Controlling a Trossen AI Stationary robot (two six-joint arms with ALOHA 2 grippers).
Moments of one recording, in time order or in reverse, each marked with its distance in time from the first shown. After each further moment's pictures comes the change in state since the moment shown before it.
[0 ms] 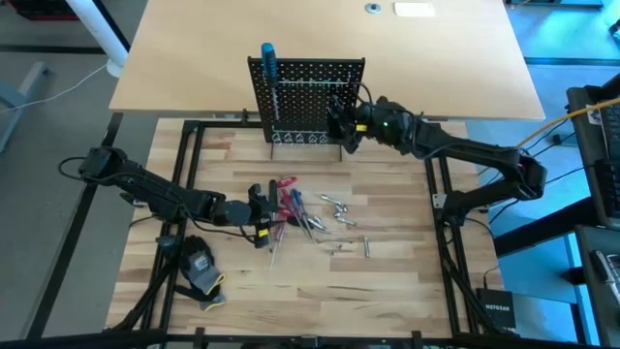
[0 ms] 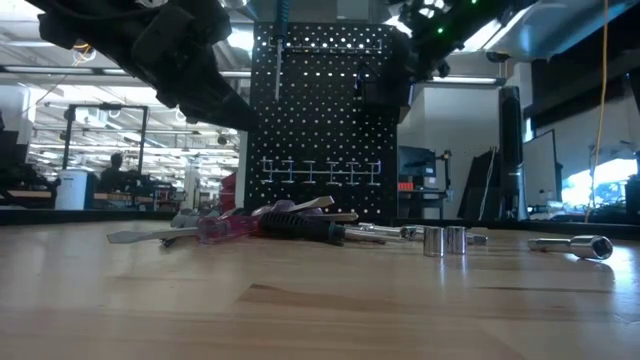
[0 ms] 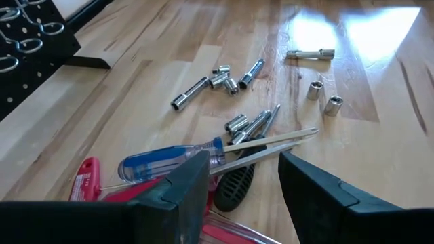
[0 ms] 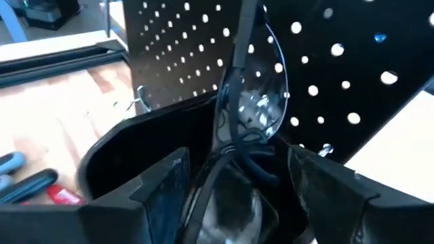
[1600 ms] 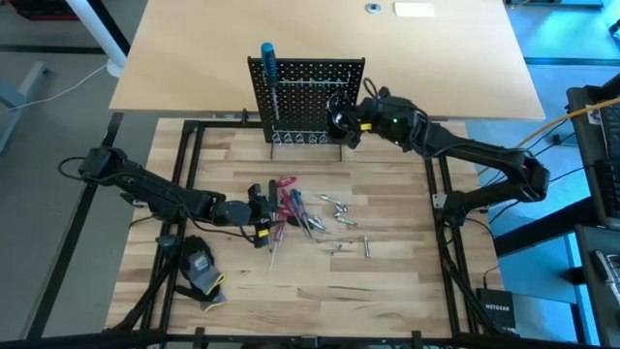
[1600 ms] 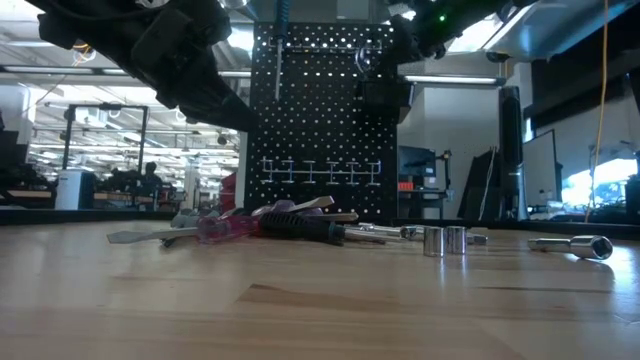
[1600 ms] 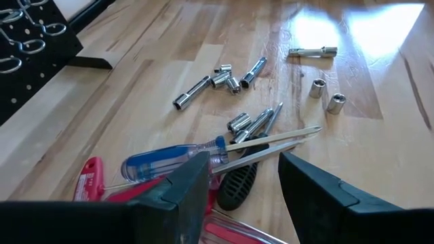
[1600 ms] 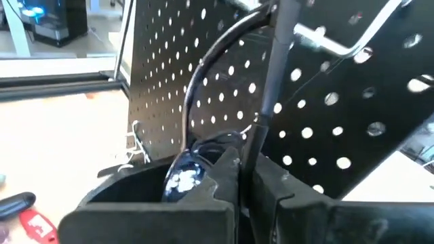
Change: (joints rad) left arm 0.000 0.000 0.000 -0.006 -0.006 0.014; right arm -0.005 -0.036 0.000 0.129 -0.027 -0.182
